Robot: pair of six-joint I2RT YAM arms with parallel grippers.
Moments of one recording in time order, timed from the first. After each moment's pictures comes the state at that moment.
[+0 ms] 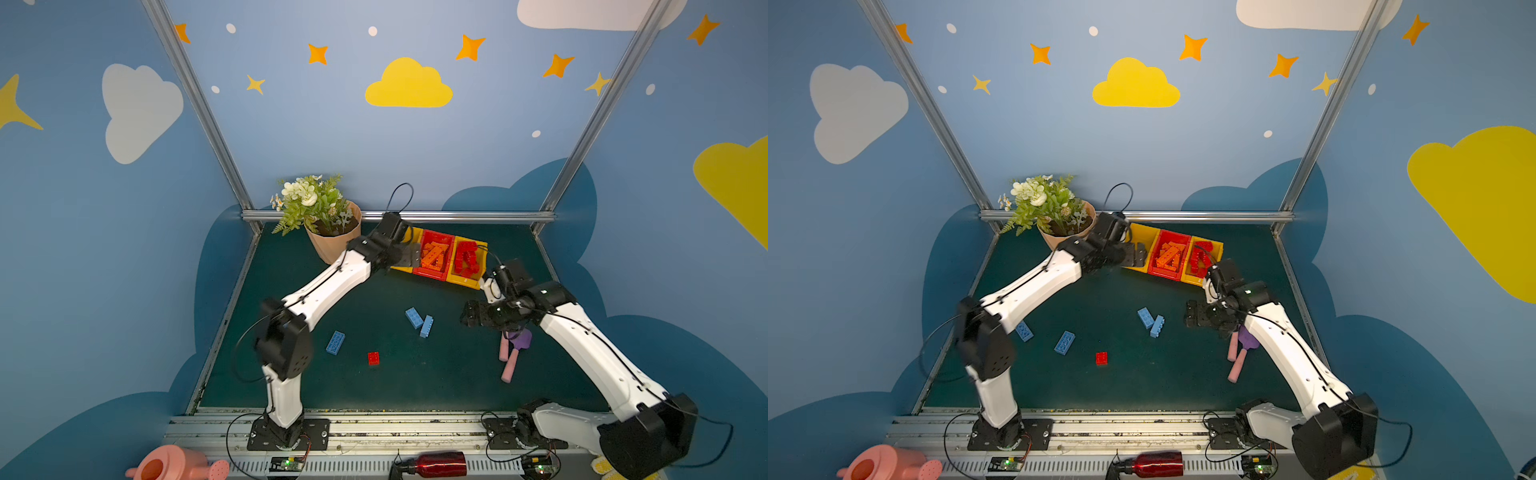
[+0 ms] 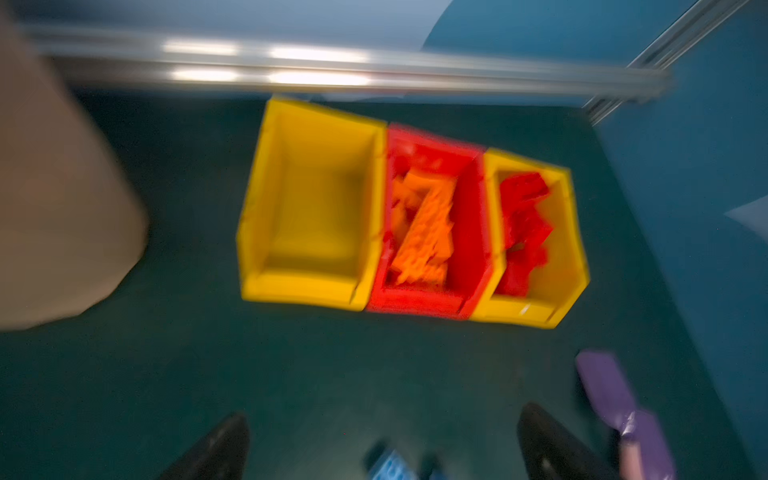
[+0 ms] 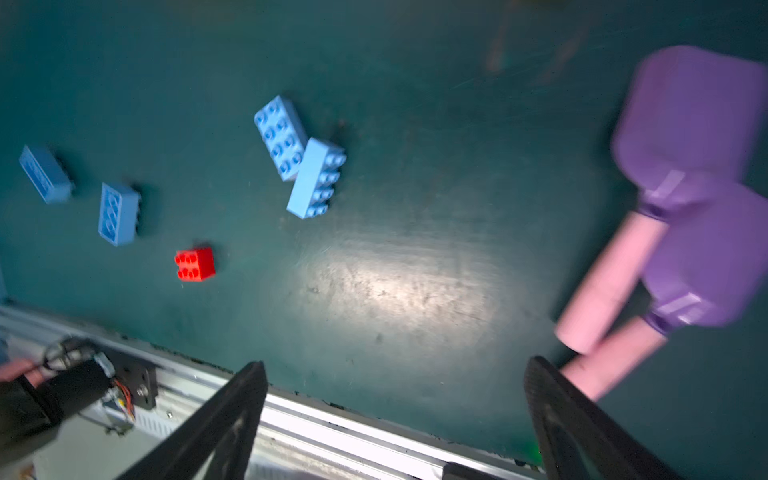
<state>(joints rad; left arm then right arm) -0.58 1.72 1.55 -0.64 -0.11 -0.50 0.47 1.25 1.11 -1.07 -0.18 0.38</state>
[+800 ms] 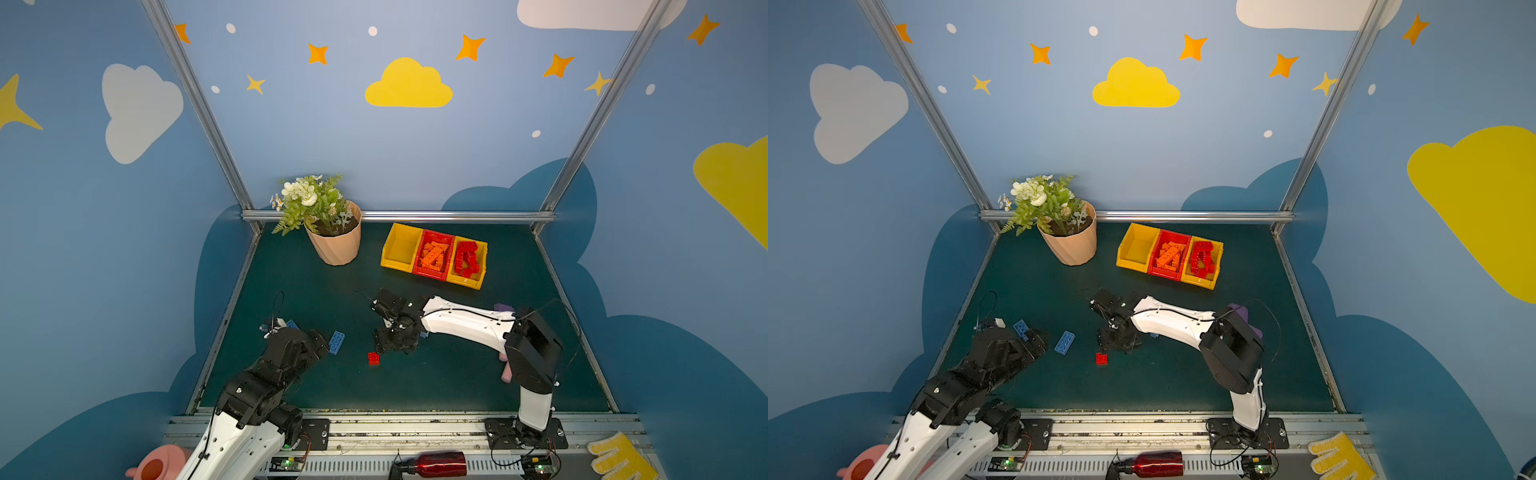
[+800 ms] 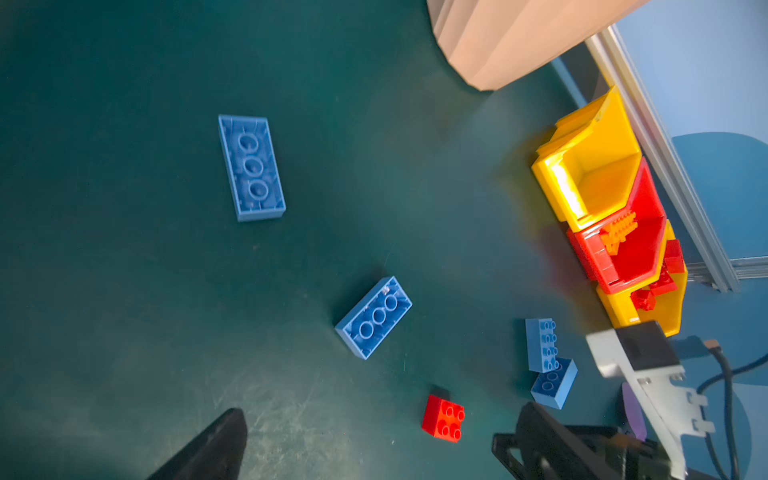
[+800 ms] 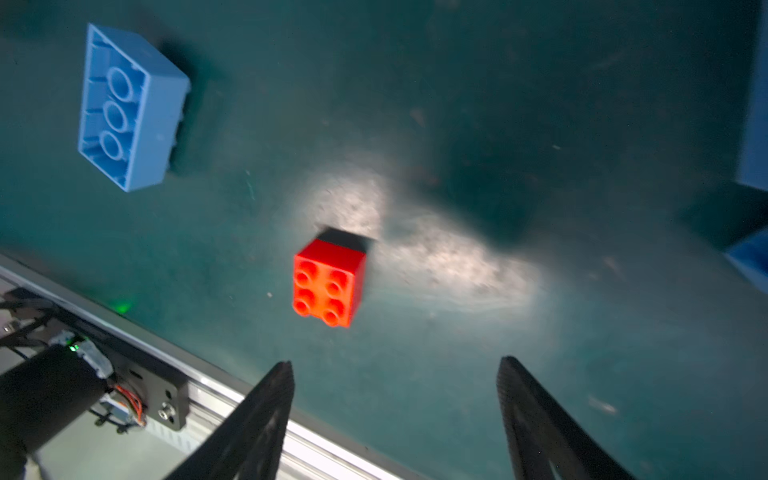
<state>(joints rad) -0.44 0.45 0.59 -0.96 -0.18 -1.05 1.07 1.92 1.46 -0.85 -0.15 0.75</state>
